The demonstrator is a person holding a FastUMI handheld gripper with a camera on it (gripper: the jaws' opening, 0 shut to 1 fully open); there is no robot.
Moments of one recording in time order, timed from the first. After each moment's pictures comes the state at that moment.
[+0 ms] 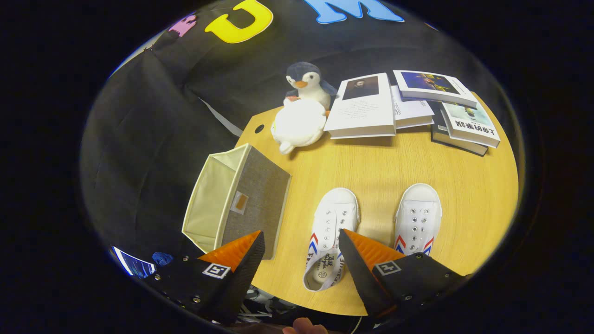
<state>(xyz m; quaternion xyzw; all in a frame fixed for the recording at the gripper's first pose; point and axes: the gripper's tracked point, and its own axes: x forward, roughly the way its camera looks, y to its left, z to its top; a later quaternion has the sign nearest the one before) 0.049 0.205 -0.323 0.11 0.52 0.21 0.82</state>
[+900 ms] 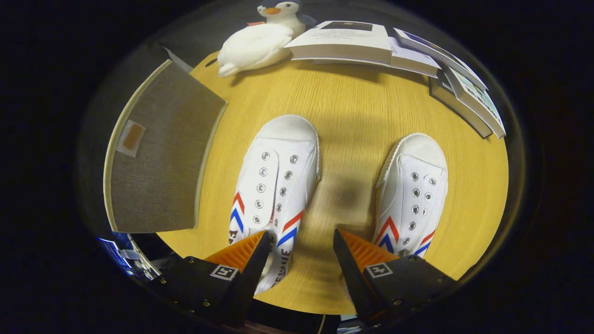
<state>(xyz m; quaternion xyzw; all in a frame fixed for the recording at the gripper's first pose) 0.027 0.169 -0.453 -0.06 0.65 0.14 0.74</state>
